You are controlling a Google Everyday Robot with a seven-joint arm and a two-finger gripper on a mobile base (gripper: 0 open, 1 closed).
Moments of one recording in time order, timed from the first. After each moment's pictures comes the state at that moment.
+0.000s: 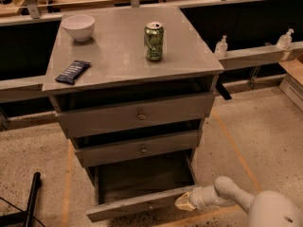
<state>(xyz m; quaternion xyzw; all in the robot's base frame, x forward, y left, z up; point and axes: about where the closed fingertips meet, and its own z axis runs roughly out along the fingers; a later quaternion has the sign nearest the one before) 0.501 -0.143 0.162 -0.51 0.74 0.35 0.26</state>
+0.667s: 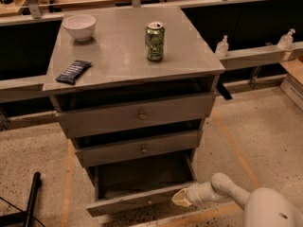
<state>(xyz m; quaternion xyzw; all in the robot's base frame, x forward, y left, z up) 0.513 -0.136 0.163 -0.51 0.74 0.35 0.26</state>
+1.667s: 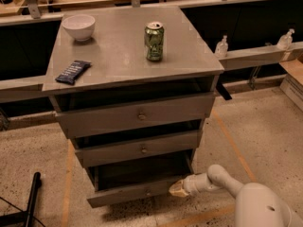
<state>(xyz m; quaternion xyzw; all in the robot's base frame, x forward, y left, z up) 0.558 -0.121 0.172 -0.52 0.73 0.34 0.28</state>
